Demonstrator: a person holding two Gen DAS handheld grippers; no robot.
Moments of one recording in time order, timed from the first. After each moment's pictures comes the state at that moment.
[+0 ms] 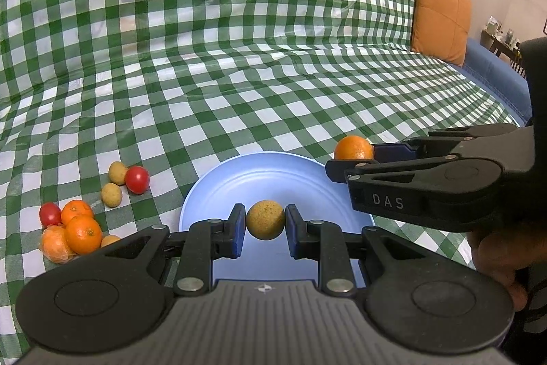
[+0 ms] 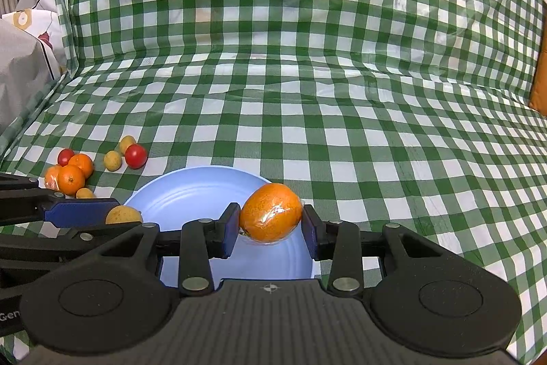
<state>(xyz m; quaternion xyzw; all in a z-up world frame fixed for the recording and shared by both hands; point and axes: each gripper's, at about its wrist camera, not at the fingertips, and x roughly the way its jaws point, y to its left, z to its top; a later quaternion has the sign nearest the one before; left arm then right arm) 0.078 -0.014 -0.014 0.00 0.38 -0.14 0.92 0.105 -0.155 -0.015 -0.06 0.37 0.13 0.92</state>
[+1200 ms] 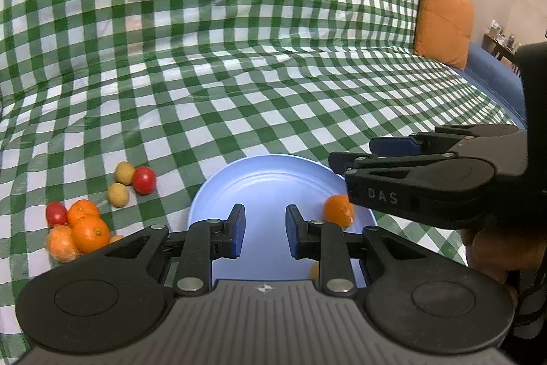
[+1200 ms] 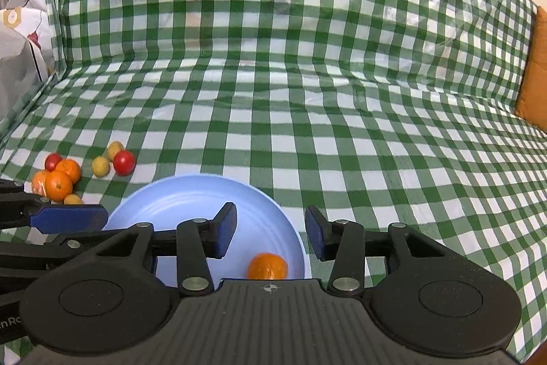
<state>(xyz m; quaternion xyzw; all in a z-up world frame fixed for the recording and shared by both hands) 0.079 -0.003 -0.009 -0.01 0.38 -0.13 0.92 0.104 -0.146 -0.014 -0.08 0.36 0.10 0.93</state>
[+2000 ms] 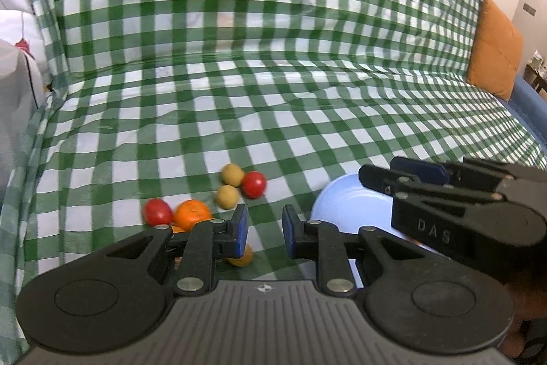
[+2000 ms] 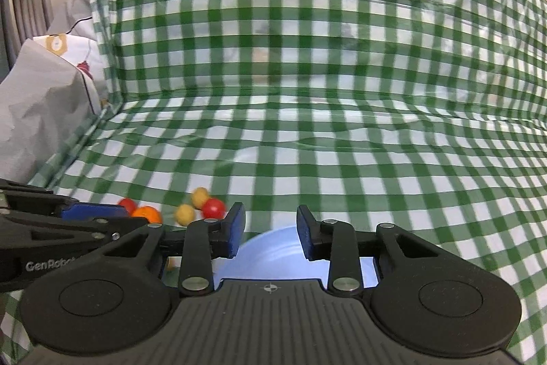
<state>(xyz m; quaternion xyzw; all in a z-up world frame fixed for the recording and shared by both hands) 0.090 0.100 0.009 -0.04 0.39 -0.05 0.92 0.100 -0.067 0.000 -0.04 0.32 0.17 0.93</state>
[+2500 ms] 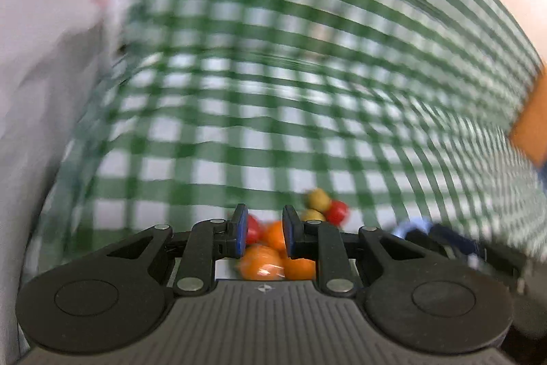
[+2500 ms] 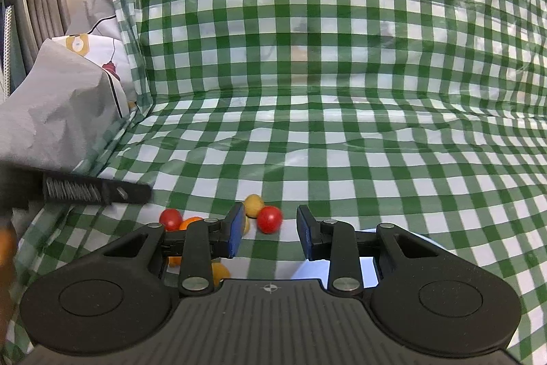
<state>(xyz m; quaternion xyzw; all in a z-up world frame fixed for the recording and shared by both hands) 0.110 0.207 0.014 -0.17 0.41 0.04 0.90 0.103 -0.019 -0.002 -0.02 0.32 0.19 0.93</state>
